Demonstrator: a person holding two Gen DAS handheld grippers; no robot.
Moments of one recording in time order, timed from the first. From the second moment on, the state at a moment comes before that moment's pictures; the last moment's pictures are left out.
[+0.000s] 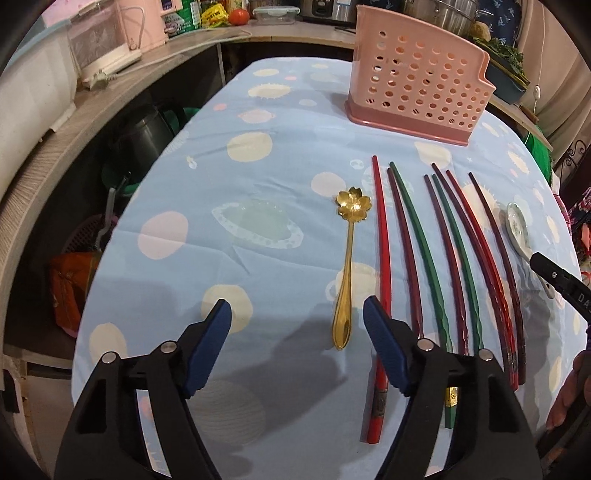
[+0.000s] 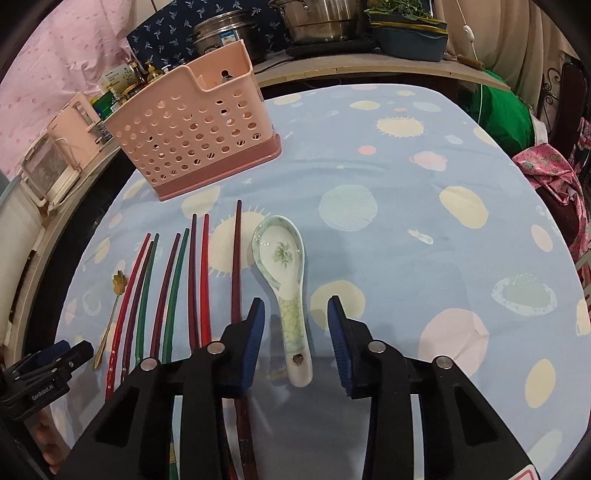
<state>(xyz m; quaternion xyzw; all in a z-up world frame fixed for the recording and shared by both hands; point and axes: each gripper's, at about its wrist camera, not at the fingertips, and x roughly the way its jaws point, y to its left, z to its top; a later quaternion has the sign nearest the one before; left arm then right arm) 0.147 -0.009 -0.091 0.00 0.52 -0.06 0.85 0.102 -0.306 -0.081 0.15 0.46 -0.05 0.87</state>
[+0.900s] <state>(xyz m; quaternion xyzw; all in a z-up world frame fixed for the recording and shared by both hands) 0.139 -0.005 -0.091 -0.01 0.51 -0.08 0.86 0.082 -0.299 -0.078 0.16 0.45 -0.04 0.88</state>
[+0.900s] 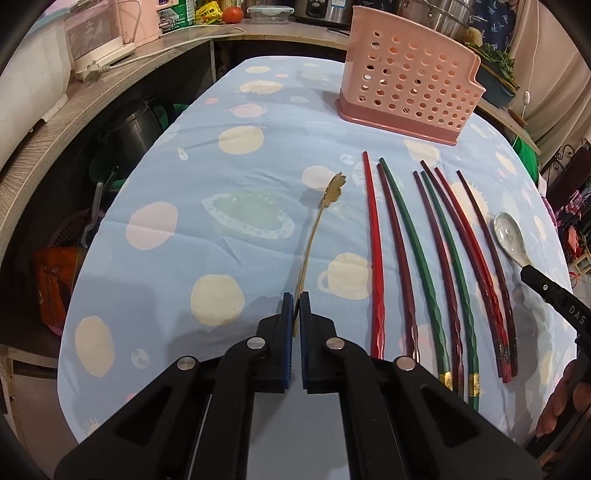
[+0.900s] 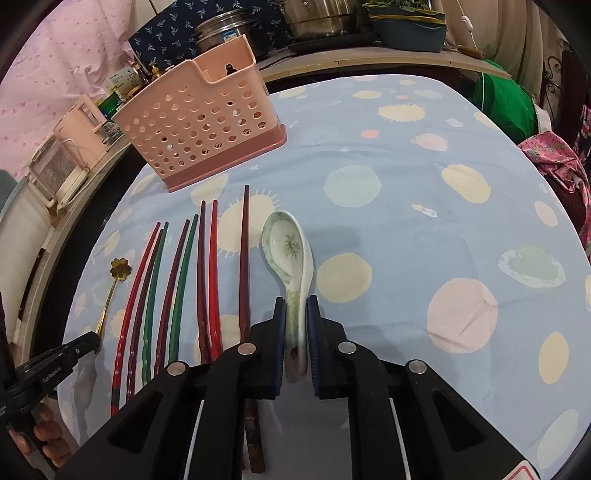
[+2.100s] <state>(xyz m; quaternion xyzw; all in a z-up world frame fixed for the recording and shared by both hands) 0.223 -0.026 0.135 -0.06 0.30 -0.11 0.95 0.170 -0.322 0.077 0.16 0.31 -0.01 0.94</state>
